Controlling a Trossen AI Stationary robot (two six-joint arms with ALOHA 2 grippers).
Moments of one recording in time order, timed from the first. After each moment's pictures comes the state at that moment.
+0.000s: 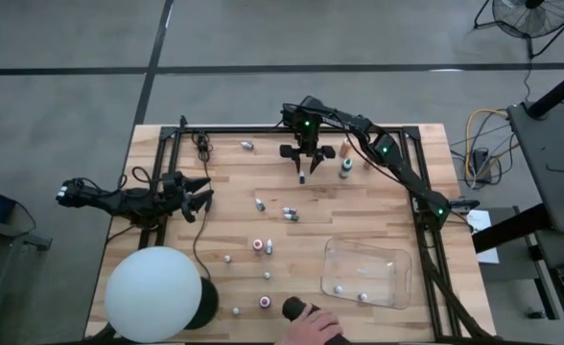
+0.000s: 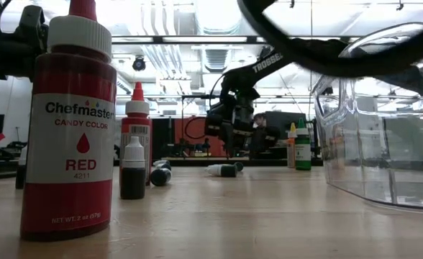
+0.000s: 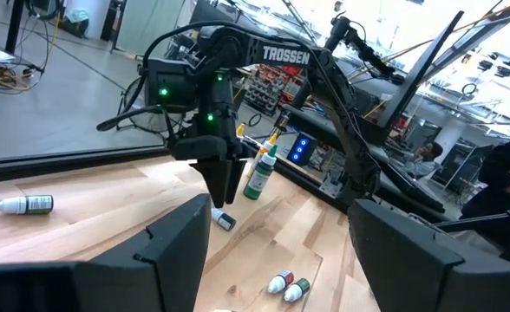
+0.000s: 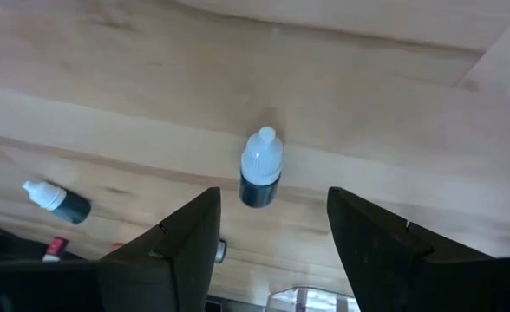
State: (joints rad) left arm -0.26 0.05 0.03 0.03 -0.70 -0.42; right arm -0.62 2.60 2.33 -1.57 -0.58 0.76
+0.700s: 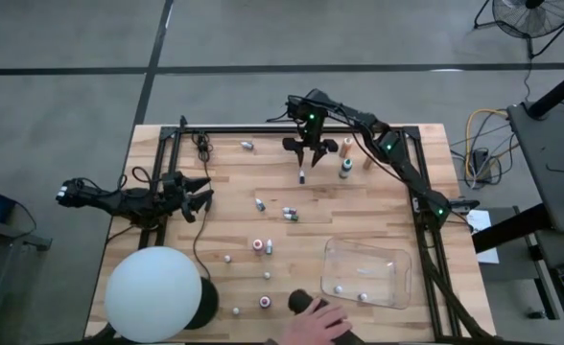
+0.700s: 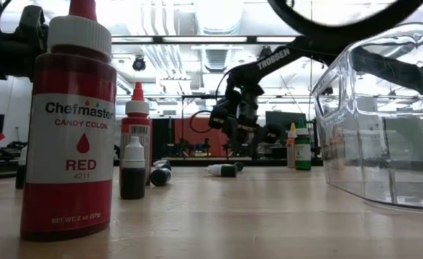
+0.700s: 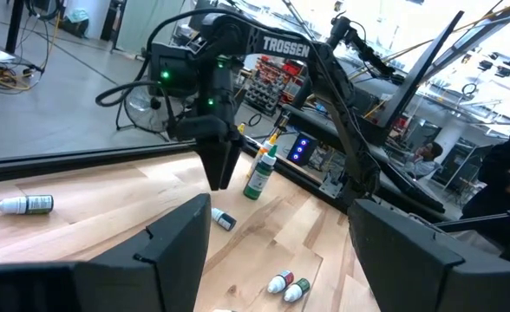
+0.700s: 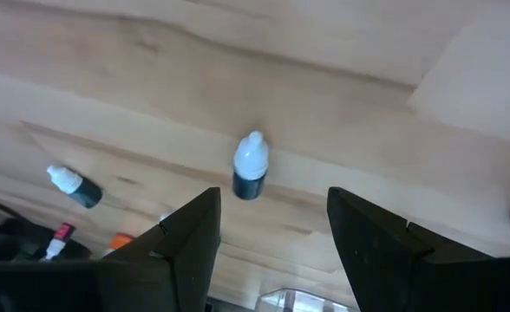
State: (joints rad) left arm -0.26 0.05 0.03 0.03 -0.70 -0.42; right arm -0.67 2.57 2.33 -1.57 -0.58 0.67
